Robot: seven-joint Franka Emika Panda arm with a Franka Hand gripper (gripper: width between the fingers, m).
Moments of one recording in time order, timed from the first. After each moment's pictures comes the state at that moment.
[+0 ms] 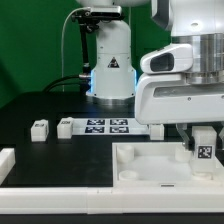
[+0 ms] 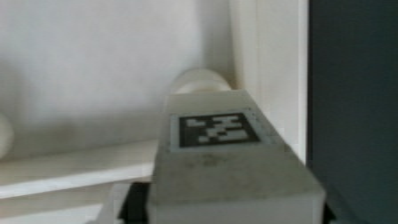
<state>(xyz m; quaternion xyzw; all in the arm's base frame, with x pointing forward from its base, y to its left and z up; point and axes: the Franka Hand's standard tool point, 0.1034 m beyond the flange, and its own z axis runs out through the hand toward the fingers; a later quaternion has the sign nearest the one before) 0.623 0.120 0.075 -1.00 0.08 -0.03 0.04</state>
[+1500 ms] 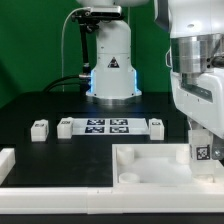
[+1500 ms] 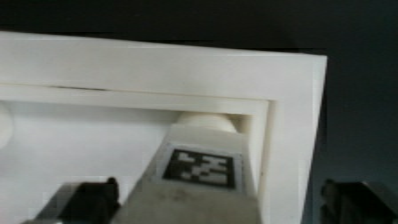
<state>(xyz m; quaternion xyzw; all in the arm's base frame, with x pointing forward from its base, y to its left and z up) 0.623 0.124 0.074 -0.74 0.67 0.00 0.06</state>
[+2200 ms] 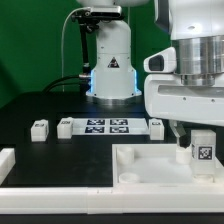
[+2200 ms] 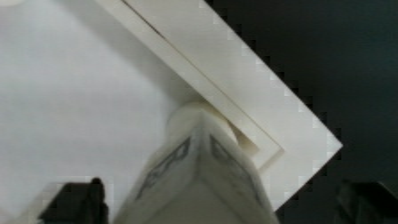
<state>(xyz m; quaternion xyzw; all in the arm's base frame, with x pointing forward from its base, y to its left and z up) 0.619 0.125 0.071 -0.95 0.32 -0.03 0.06</state>
